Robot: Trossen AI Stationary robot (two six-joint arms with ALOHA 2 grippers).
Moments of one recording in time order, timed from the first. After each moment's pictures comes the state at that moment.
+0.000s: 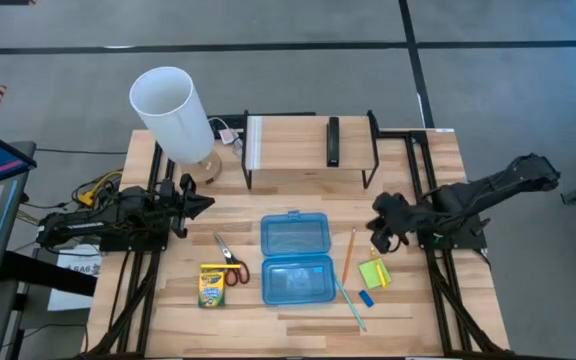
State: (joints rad) left arm 0.12 0.00 0.01 0.17 0.03 -0.30; right arm 0.34 0.94 0.75 -0.81 0.26 0.95
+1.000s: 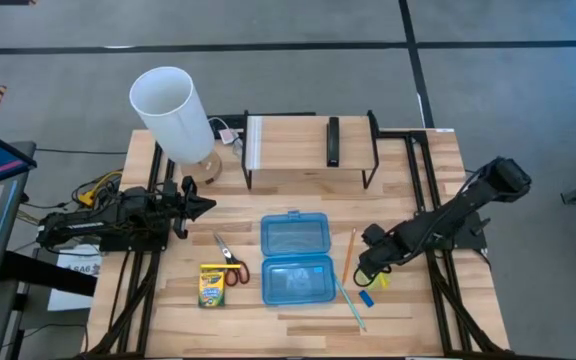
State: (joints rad) left arm 0.12 0.00 0.01 0.12 0.04 -0.34; right arm 0.47 1.41 0.74 -0.83 0.08 1.35
